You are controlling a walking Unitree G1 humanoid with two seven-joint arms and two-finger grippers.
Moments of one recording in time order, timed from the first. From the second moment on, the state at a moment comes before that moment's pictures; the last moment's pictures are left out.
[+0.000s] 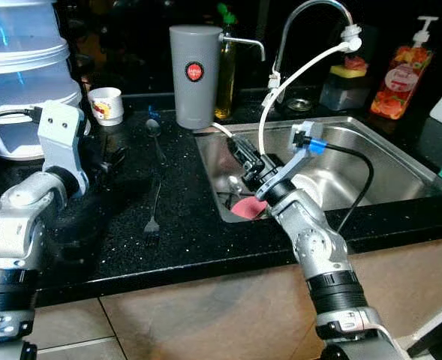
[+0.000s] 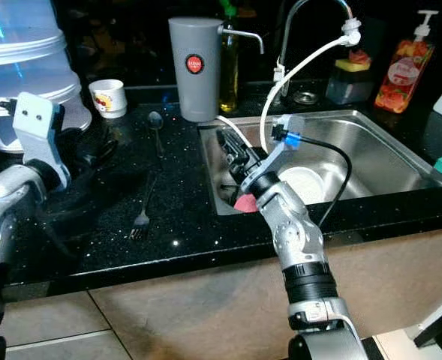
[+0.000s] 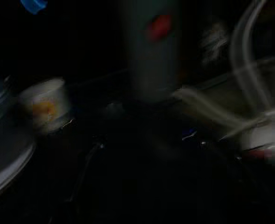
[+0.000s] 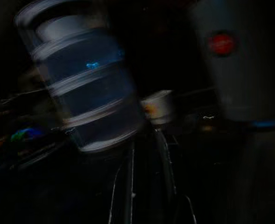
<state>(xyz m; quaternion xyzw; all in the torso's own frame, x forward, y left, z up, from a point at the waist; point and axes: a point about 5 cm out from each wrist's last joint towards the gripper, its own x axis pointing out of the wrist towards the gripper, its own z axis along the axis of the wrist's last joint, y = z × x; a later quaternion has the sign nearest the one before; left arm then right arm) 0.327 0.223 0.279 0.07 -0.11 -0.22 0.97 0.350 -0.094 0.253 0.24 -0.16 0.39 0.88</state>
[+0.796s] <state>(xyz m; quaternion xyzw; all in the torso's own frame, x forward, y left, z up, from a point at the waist) 0.287 0.277 0.240 0.16 0.07 -0.21 0.96 0.313 -0.104 0.232 0.20 -0.04 0.48 0.86</state>
